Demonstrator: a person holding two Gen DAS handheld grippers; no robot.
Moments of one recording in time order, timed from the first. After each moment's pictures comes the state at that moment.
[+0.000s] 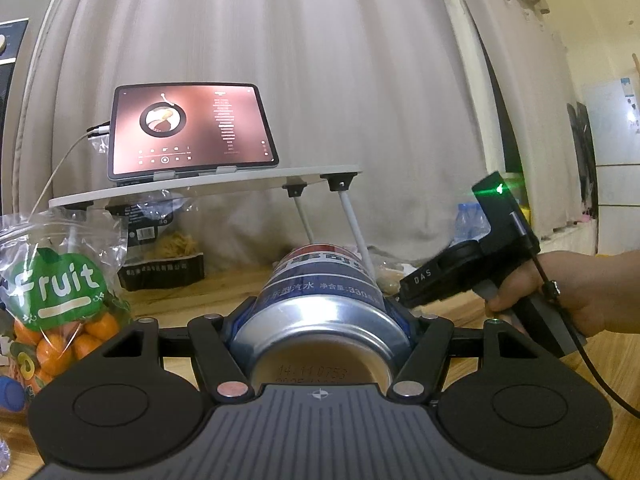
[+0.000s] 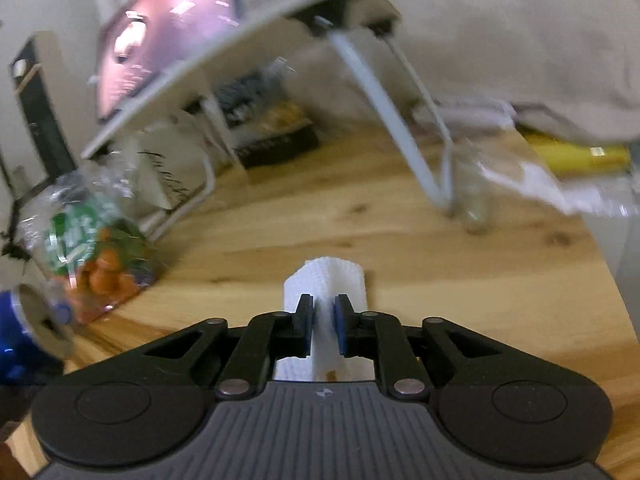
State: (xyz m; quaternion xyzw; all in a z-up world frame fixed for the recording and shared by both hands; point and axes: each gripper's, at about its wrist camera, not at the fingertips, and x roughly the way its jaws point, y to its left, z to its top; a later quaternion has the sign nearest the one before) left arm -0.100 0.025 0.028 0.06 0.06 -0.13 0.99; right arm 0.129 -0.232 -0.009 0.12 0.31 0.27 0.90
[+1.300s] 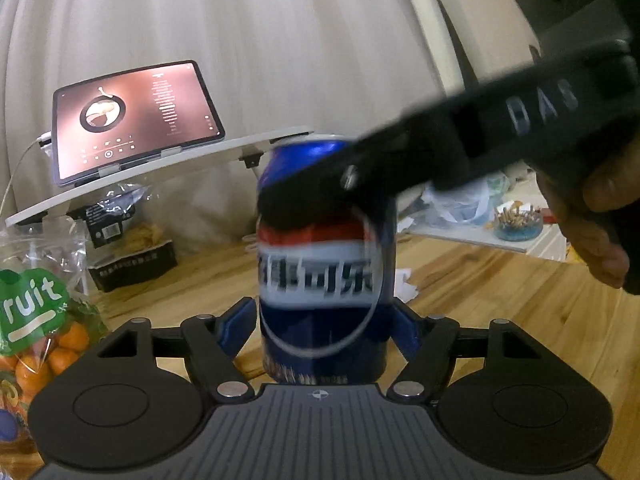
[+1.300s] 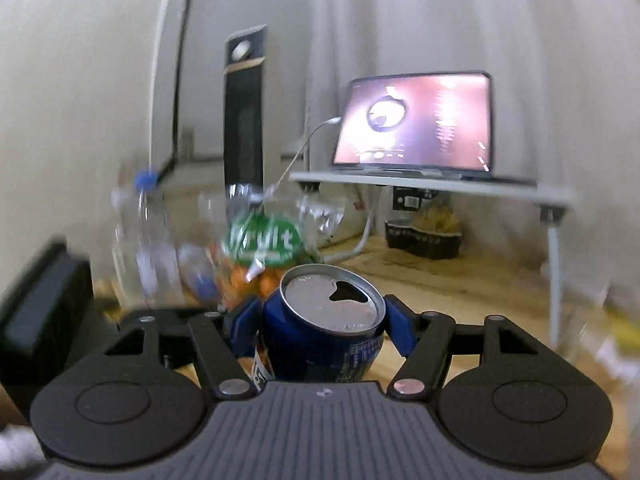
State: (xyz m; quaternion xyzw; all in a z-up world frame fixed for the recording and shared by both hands) left arm -0.088 -0.003 0.025 0.13 0.11 -0.16 0.97; right arm -0.033 -0.169 0.082 -0.08 0.11 0.42 0.90
